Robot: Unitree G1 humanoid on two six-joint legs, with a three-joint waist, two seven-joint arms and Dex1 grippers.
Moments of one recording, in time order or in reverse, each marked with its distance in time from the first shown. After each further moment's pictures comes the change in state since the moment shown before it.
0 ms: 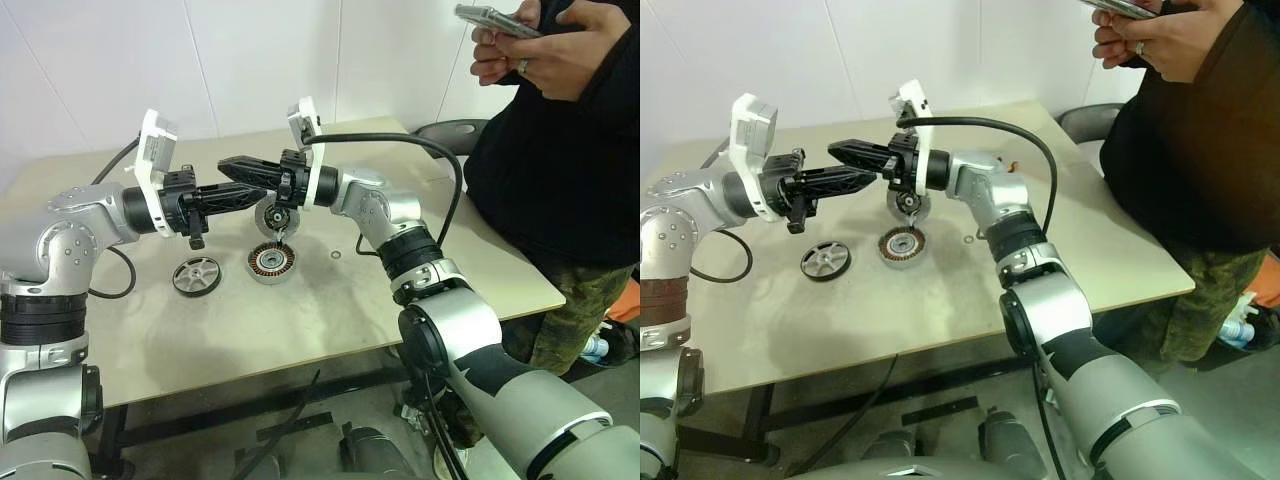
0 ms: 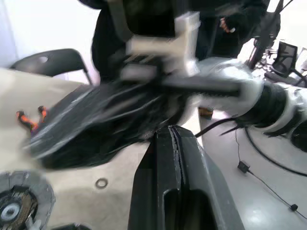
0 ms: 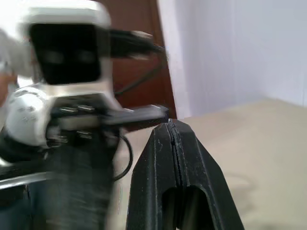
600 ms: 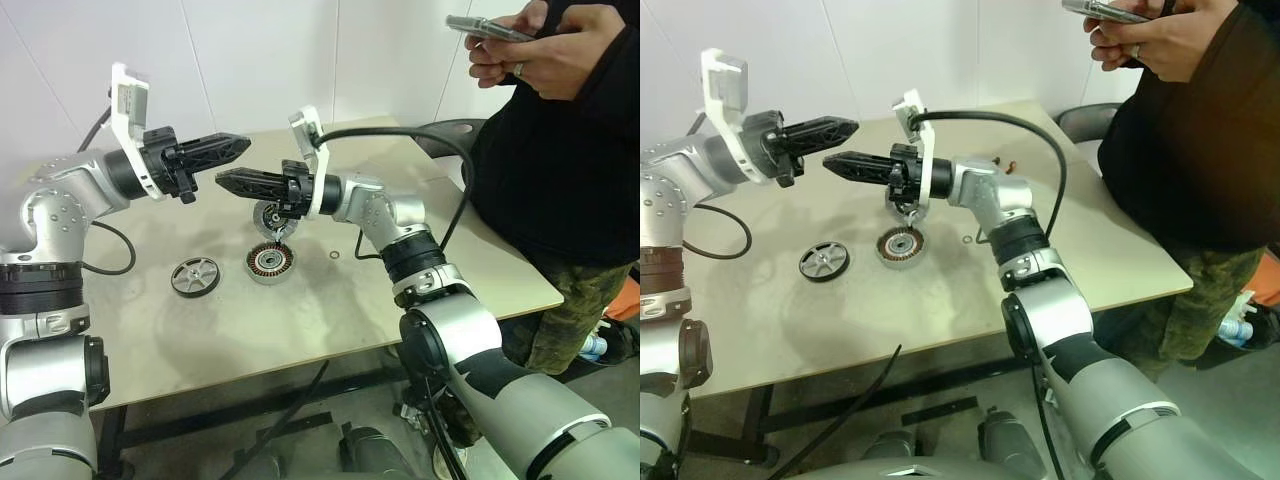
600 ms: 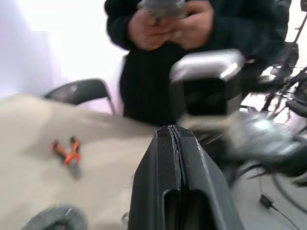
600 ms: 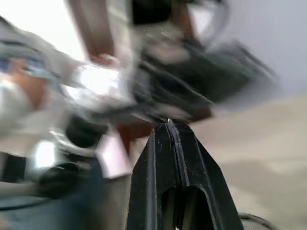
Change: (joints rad) left arm -0.126 -0.015 -0.005 0.258 0.098 -0.101 0.026; right arm 0.043 -0.013 0.005 -0.198 0.104 0.269 0.135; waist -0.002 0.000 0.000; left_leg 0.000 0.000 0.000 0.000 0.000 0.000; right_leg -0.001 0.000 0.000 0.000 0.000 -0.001
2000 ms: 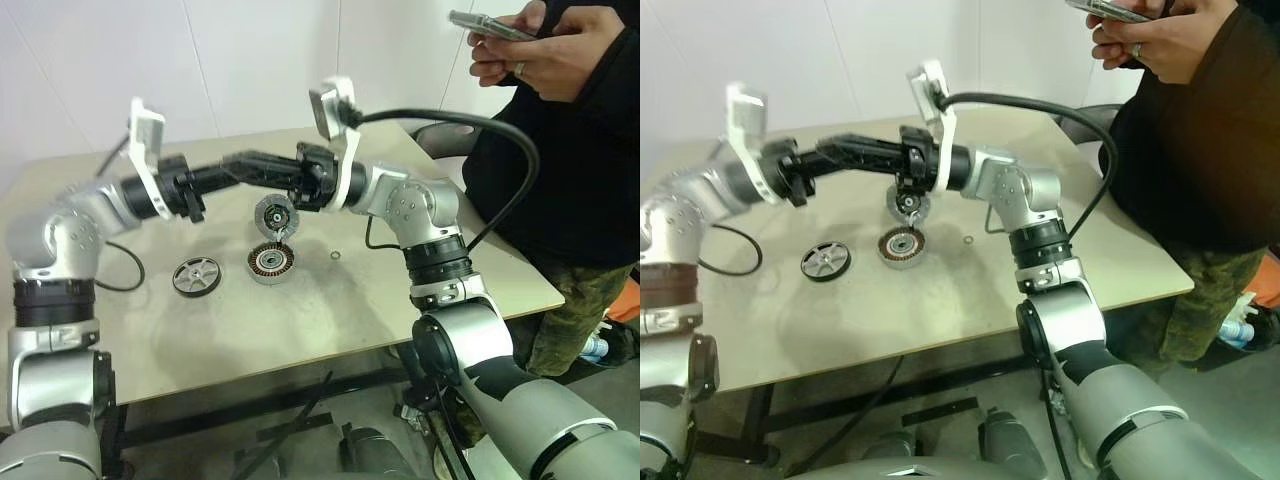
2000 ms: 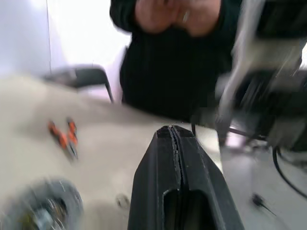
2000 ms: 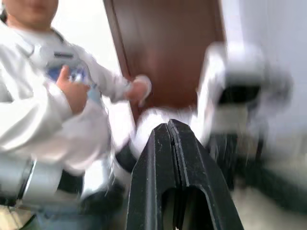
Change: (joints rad) left arm 0.151 -0.059 -0.004 -0.079 -0.036 0.057 0.015; right arm 0.035 -0.039 -0.022 -0.242 0.096 0.086 -0.063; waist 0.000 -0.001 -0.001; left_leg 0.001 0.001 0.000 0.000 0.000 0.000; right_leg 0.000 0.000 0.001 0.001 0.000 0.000
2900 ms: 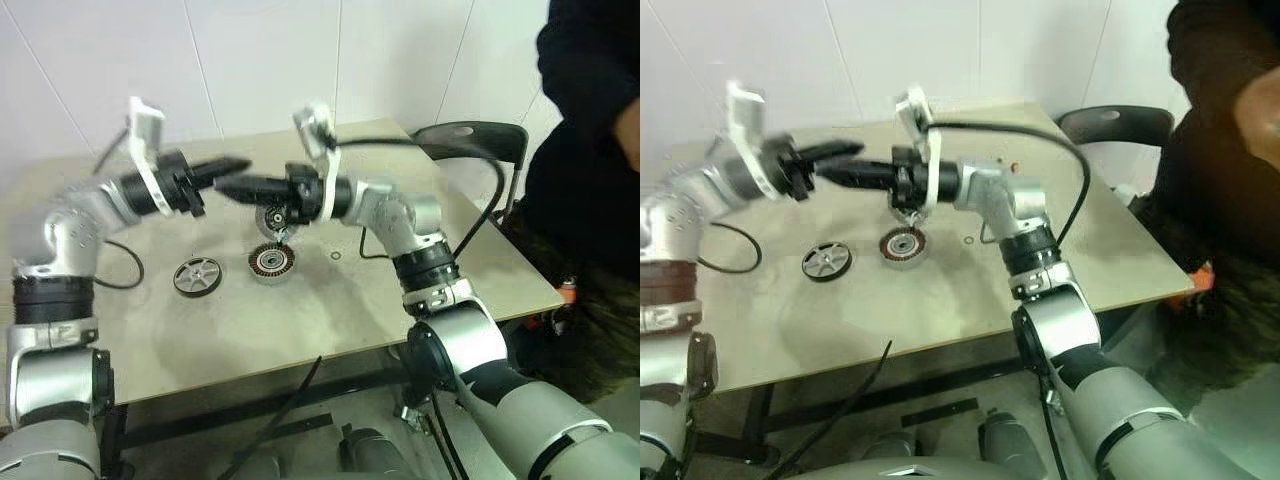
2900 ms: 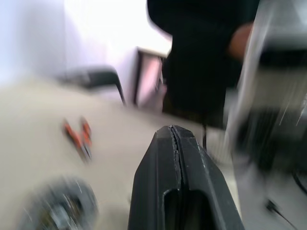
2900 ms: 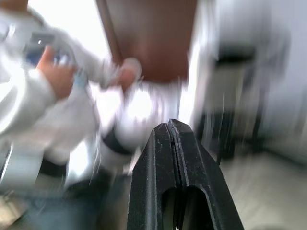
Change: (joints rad) left arm -0.004 0.008 -0.043 0.011 0.023 -0.042 0.022; right arm -0.037 0.023 0.014 0.083 -0.047 -0.069 -0.026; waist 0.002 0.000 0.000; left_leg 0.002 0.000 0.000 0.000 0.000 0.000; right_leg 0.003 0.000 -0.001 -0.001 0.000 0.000
